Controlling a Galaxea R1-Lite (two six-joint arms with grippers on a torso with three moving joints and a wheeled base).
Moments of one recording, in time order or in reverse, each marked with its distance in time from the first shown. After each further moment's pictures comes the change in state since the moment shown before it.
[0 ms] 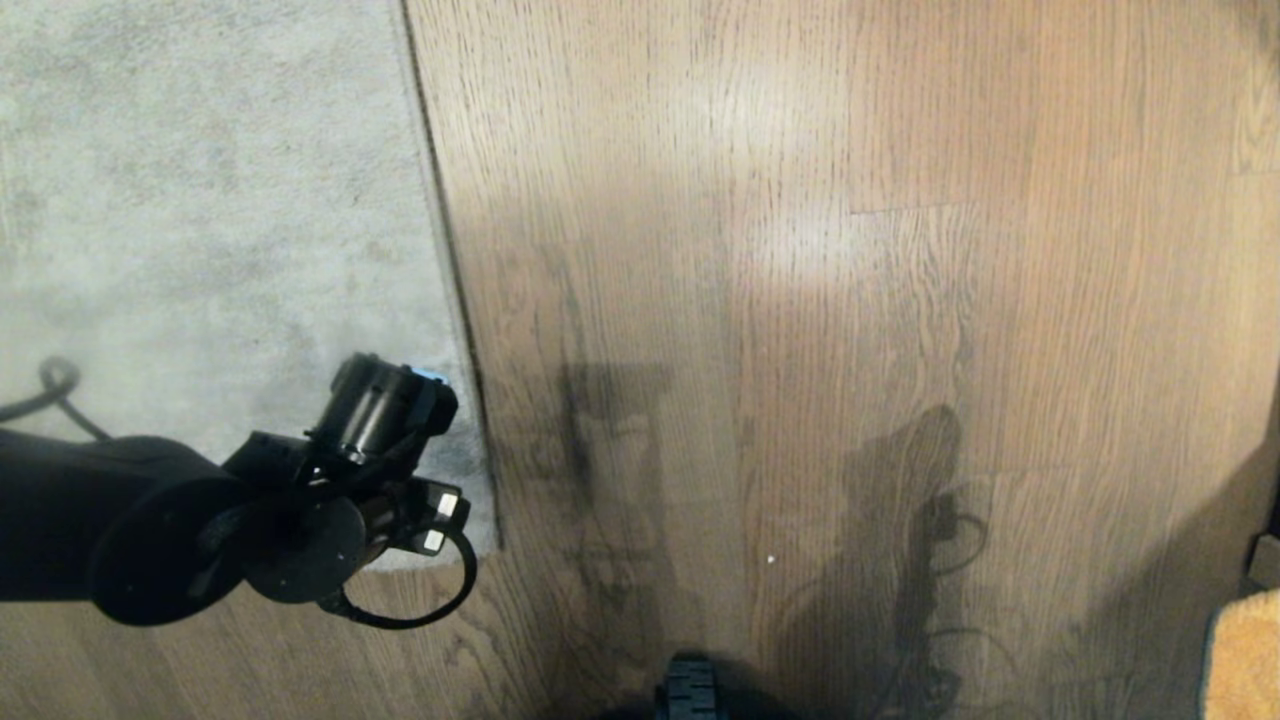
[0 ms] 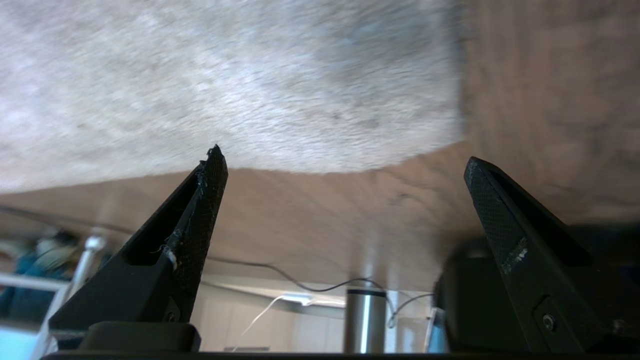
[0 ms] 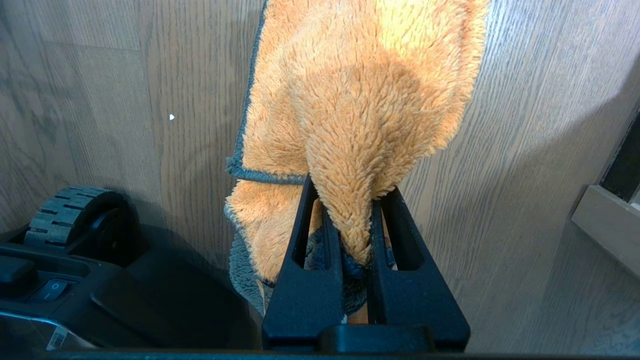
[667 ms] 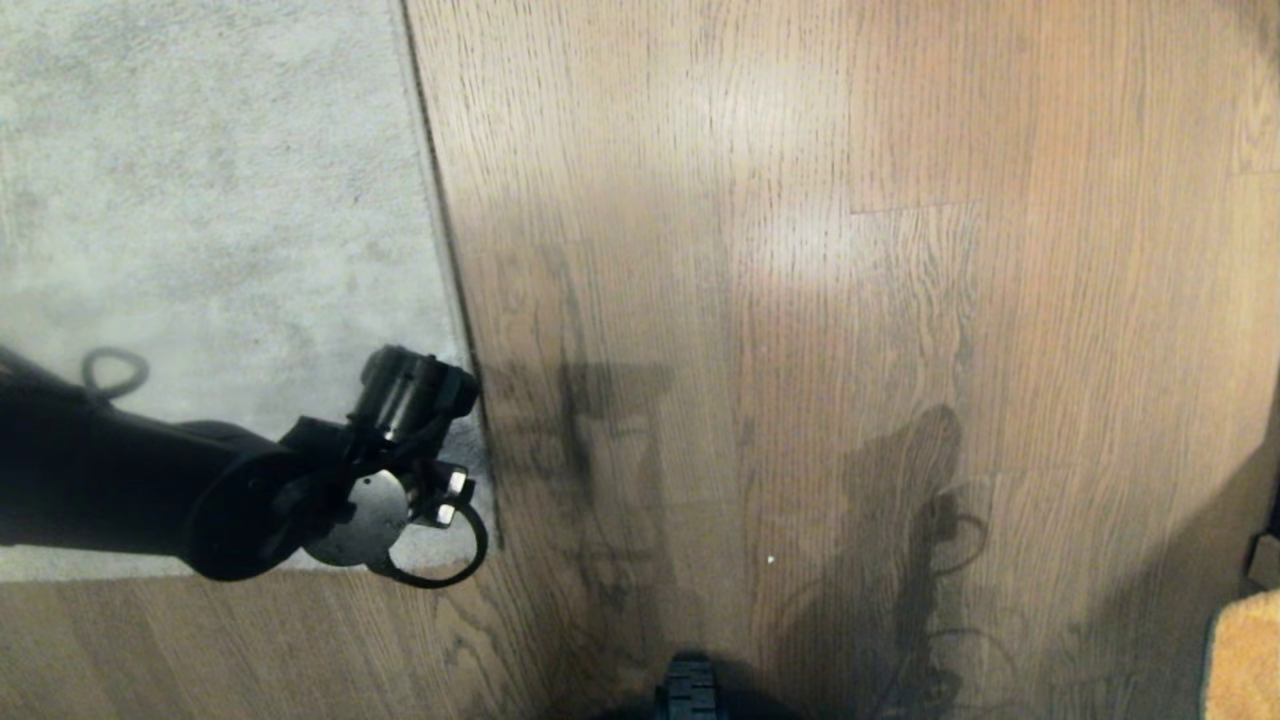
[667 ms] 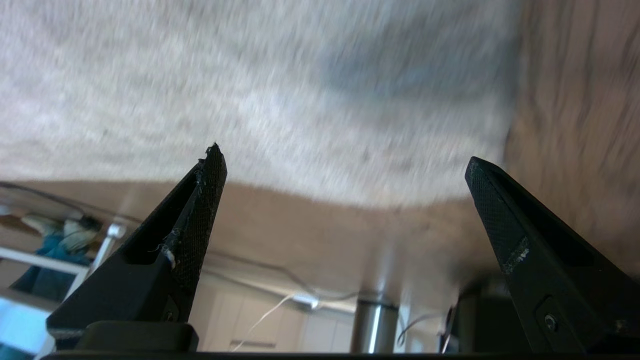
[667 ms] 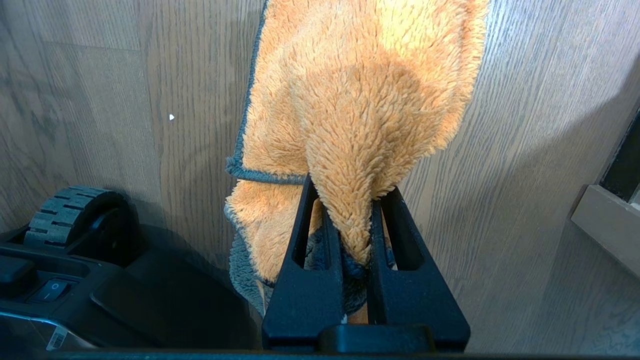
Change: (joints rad) left arm 0.041 0.110 -0.064 -0.069 0.061 0.004; right arm 0.000 0.000 0.000 0.000 0.000 0.000
